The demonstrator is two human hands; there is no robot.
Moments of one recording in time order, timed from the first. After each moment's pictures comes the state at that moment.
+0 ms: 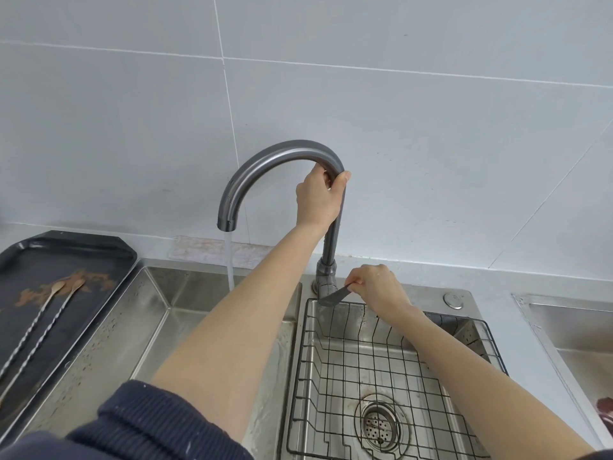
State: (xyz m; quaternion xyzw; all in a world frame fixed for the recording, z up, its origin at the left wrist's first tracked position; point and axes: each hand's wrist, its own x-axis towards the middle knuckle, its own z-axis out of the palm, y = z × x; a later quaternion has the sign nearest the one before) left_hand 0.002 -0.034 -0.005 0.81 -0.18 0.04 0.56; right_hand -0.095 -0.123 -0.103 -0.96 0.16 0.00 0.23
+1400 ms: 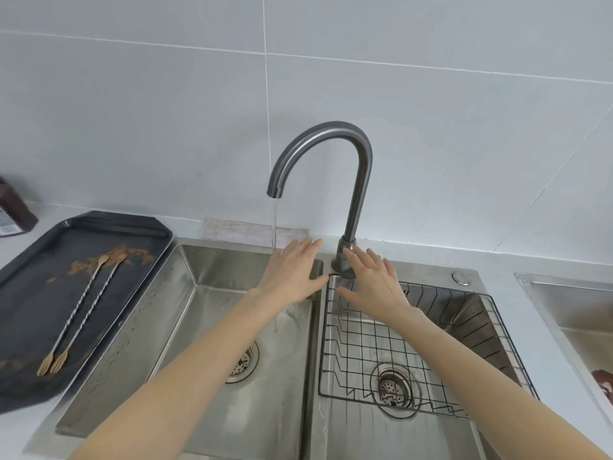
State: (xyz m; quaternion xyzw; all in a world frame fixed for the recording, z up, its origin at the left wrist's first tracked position) left_hand -0.069 0.101 -0.077 0.93 -0.35 -0.06 0.13; right_hand -0.141 -0.044 -0.096 -0.98 0.11 0.01 0.13
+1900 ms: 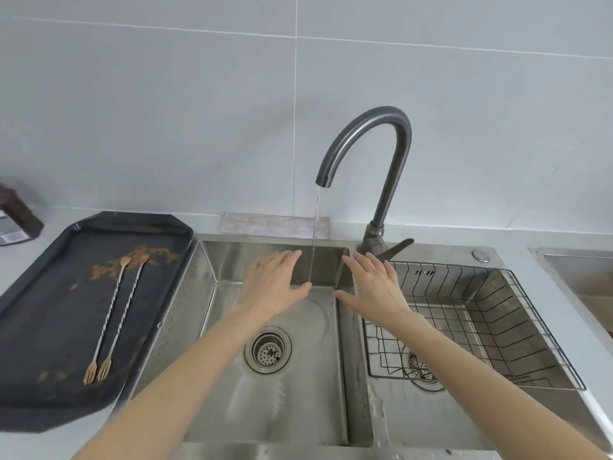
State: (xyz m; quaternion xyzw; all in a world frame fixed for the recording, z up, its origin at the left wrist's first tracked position) left_hand -0.044 0.202 -0.101 0.93 -0.33 -0.06 0.13; right_hand -0.132 0.043 -0.109 -0.98 0.16 0.03 0.14
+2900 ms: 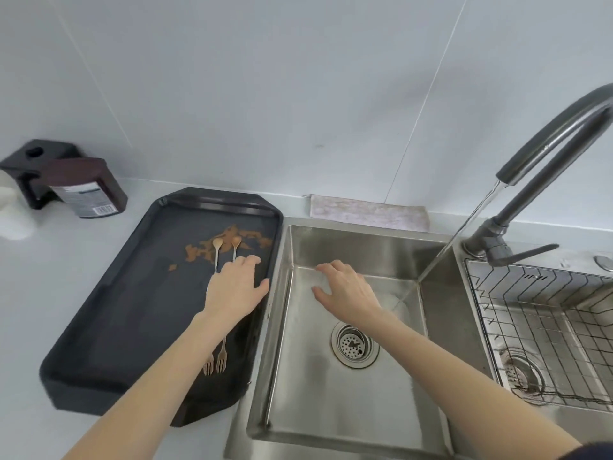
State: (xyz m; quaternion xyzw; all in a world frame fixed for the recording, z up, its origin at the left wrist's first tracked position) left_hand 0.070 0.414 -0.145 0.97 -0.17 -0.11 0.13; right_hand 0.000 0.243 -0.146 -0.97 0.09 0.09 0.21
